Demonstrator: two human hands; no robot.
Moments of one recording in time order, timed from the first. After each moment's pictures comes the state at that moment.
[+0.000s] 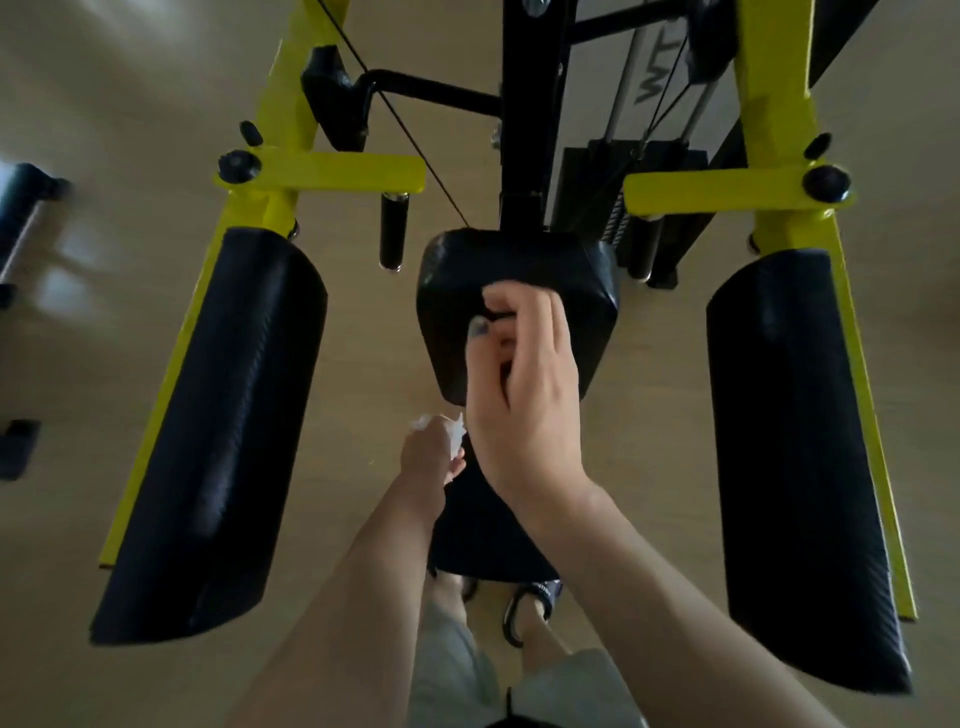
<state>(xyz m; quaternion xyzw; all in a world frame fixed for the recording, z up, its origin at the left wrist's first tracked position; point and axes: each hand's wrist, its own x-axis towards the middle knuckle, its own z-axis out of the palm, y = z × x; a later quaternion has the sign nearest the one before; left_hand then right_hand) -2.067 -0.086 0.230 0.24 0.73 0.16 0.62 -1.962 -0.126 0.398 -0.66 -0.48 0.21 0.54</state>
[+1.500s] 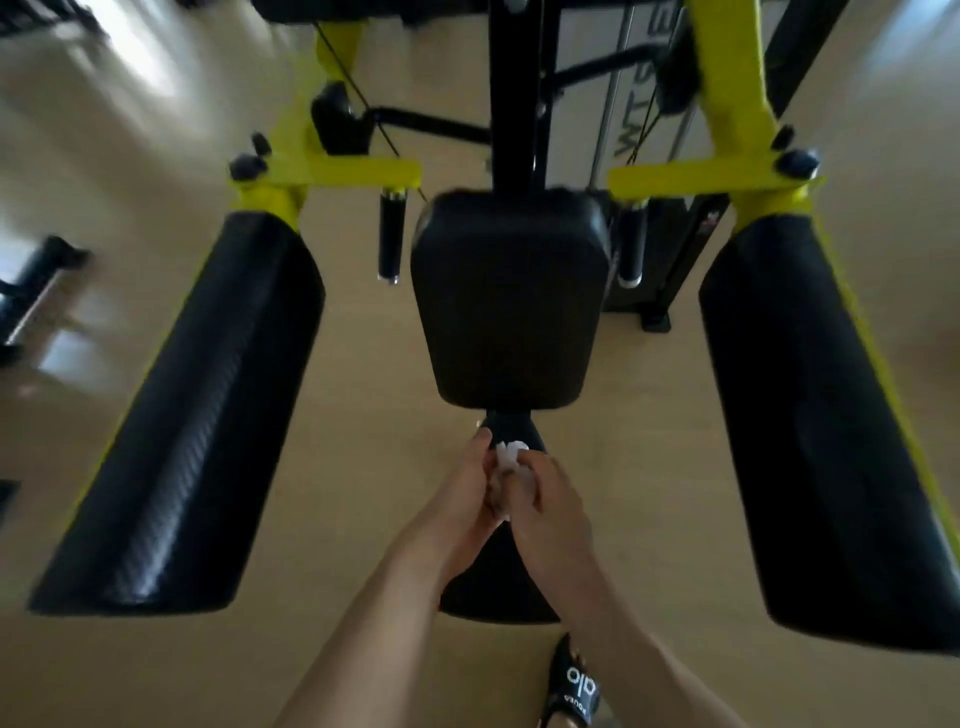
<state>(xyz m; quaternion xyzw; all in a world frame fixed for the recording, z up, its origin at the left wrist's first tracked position) -2.059 -0.162 0.250 0.29 0.53 0.14 0.79 -1.971 -0.231 0.236 -0.74 -0.34 0.42 0.40</state>
